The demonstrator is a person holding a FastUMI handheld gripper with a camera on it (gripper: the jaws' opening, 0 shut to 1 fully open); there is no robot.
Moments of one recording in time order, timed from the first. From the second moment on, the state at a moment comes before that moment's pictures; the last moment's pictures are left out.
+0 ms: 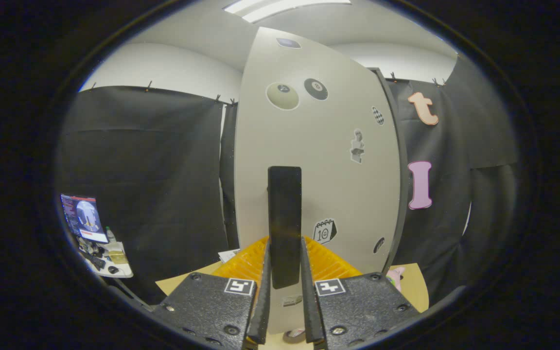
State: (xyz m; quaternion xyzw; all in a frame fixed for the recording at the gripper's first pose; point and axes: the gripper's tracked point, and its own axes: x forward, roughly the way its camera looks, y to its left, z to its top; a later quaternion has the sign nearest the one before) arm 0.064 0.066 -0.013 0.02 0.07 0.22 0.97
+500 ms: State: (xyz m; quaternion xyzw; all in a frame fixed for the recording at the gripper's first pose) arm 0.036 0.025 -0.021 0.02 0.06 0.16 0.99
